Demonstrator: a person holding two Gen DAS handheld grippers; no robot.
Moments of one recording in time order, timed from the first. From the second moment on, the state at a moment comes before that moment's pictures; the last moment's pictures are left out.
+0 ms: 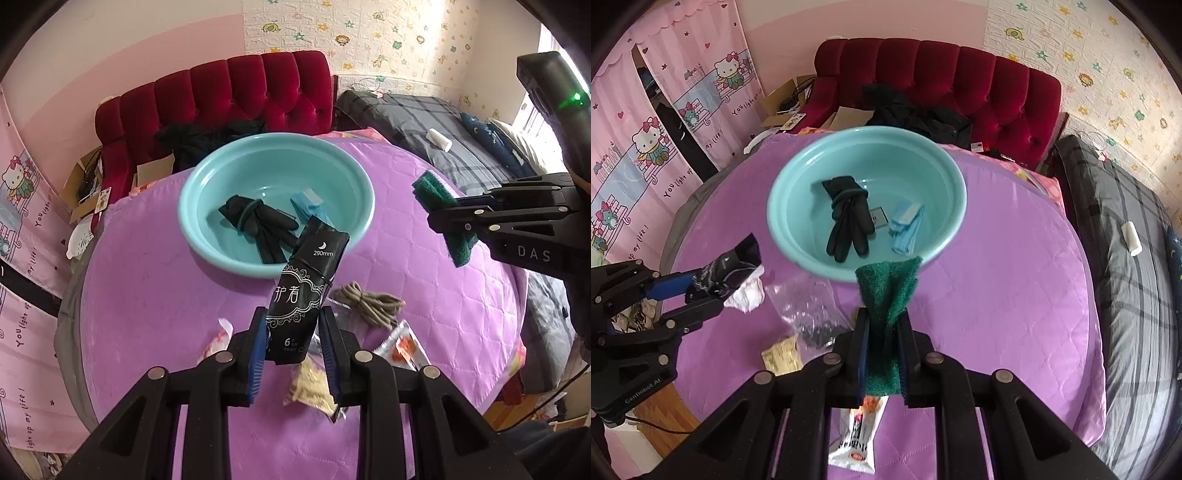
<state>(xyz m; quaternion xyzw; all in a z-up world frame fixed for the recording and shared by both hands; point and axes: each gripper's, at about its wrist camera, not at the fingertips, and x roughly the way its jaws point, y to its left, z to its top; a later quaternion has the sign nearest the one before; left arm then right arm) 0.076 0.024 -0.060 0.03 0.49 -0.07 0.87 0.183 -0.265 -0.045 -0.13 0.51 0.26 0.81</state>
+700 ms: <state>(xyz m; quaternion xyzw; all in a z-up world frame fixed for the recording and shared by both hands) 0.161 0.051 -0.082 0.03 0.50 -0.06 0.86 0.266 -0.208 -0.073 -0.13 0.52 0.27 0.80</state>
